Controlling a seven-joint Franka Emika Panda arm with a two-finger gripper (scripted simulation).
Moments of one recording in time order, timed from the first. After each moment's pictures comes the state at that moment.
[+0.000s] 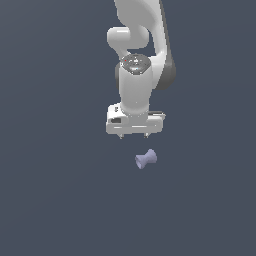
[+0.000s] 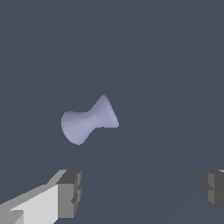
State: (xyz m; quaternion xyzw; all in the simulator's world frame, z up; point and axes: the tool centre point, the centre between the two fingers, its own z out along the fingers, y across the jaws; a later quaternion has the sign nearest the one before) arm 0.006 0.024 0.181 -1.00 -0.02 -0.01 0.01
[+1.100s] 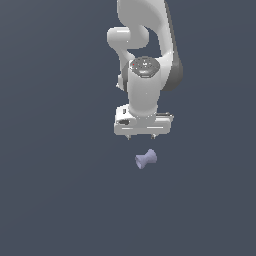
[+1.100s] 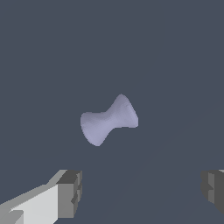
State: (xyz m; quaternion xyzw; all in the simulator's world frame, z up) arm 0.006 0.053 0.176 -1.00 0.00 0.00 0.03
